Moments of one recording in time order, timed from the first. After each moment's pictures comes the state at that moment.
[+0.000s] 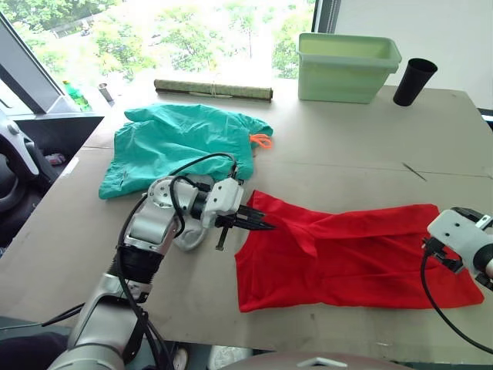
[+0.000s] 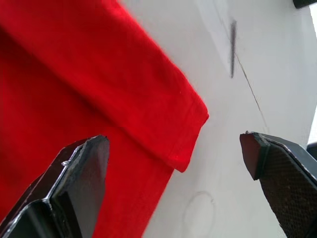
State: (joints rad) left arm -0.47 0.60 -0.21 0.11 -0.32 -0.07 -1.56; right arm 0.29 -0.82 -0.30 -0.60 -0.08 0.68 0.57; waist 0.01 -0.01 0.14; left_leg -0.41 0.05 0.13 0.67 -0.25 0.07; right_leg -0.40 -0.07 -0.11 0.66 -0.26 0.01
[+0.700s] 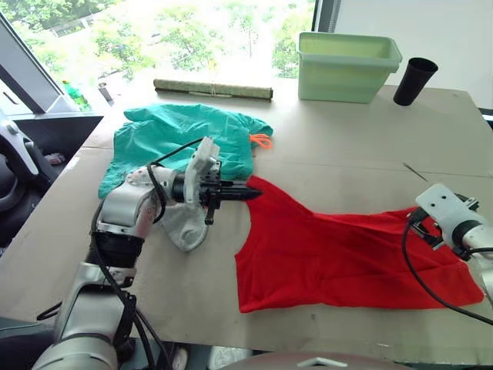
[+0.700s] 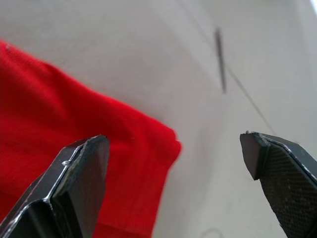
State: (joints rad) left arm -0.60 0.65 -0.09 0.12 -0.60 0.58 -1.41; right arm 0.05 -0.82 -0.15 -0.54 -0.14 0.89 0.50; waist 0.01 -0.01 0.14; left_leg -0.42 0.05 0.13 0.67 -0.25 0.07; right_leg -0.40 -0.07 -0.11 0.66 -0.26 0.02
